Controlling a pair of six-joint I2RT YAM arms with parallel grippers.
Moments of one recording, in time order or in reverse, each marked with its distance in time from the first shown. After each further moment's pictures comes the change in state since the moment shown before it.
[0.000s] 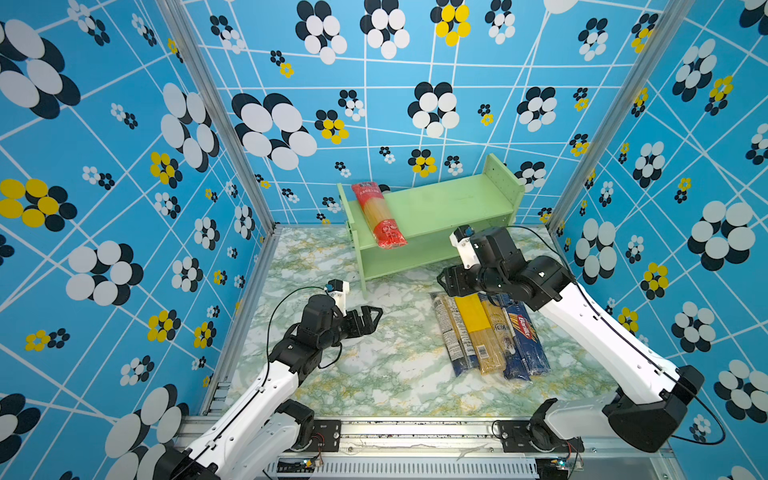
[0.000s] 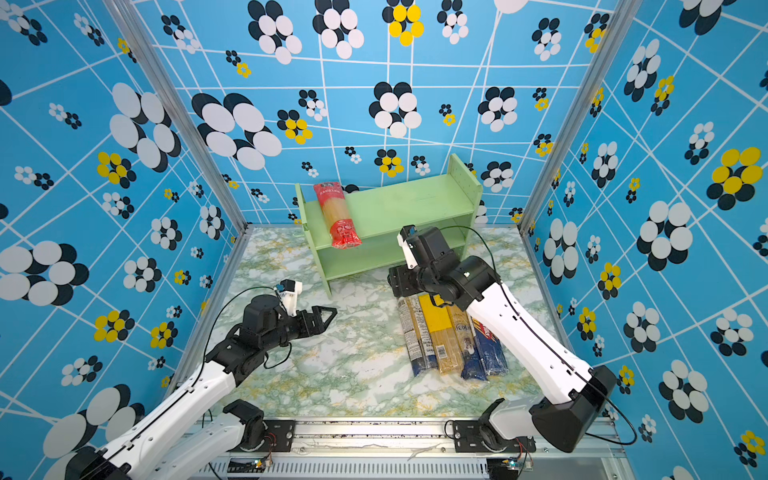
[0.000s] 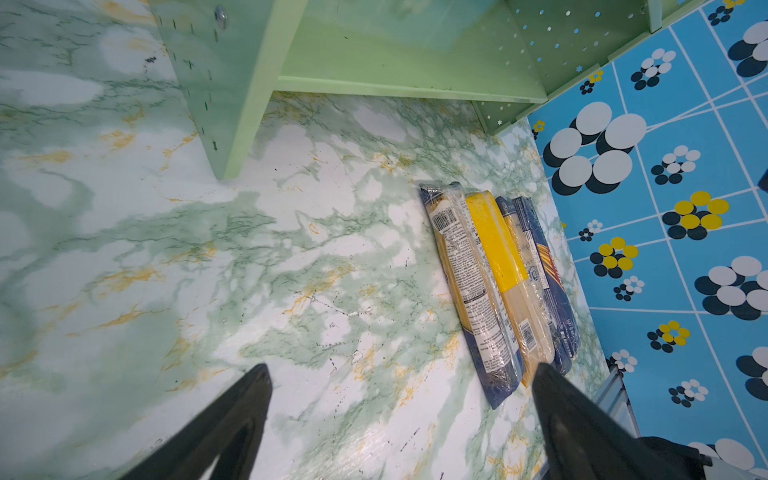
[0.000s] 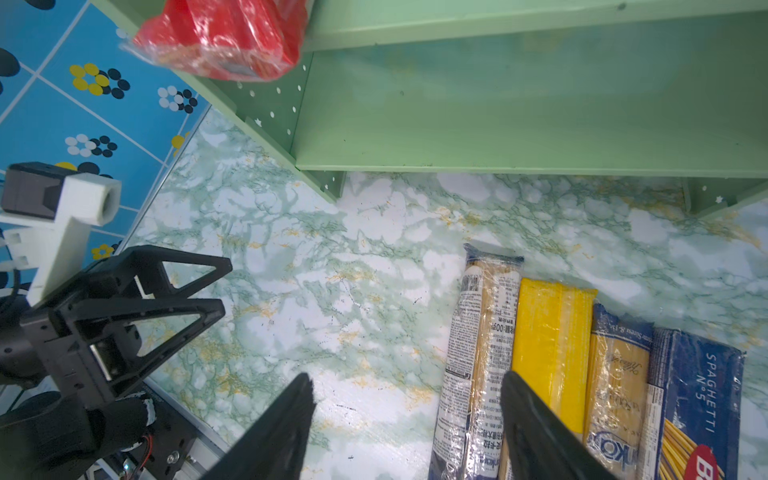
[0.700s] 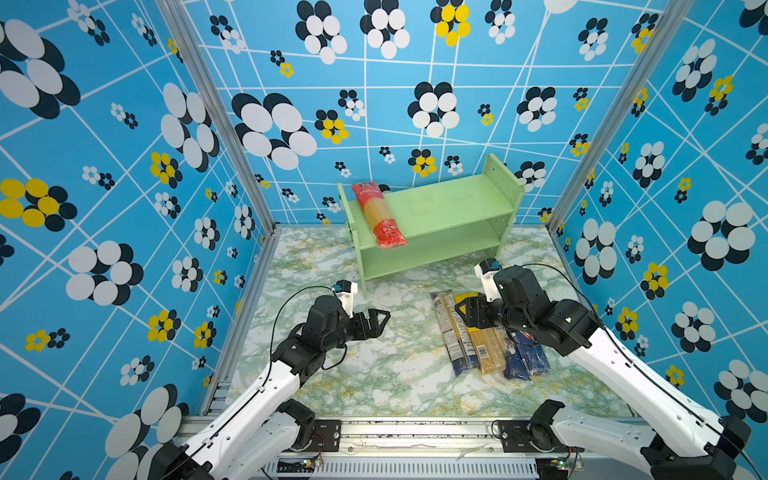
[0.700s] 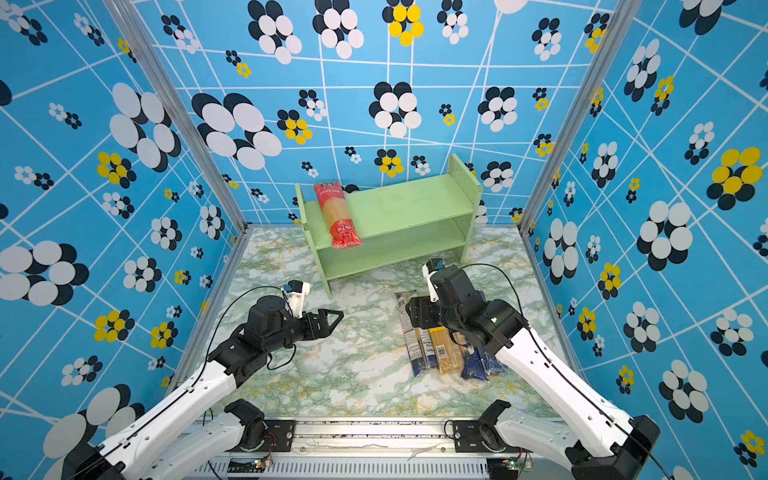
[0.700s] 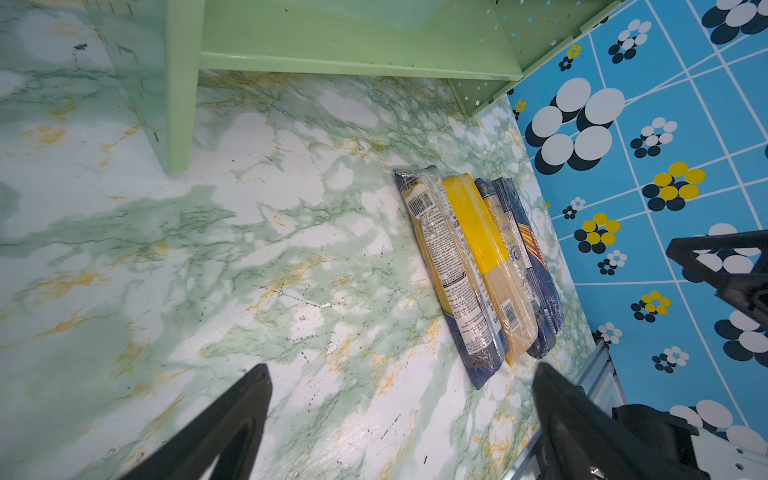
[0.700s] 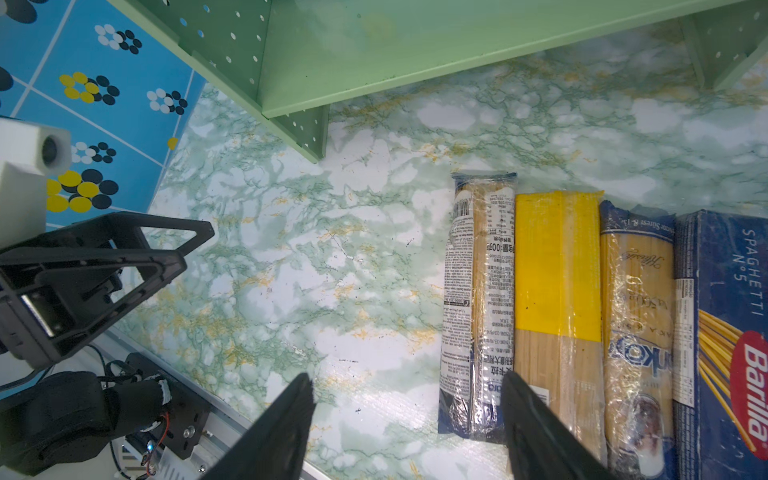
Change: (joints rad) left arm -0.086 0.005 0.018 0.000 -0.016 -0.008; right arm 0.000 -0.315 -0.397 0.091 -0.005 0.160
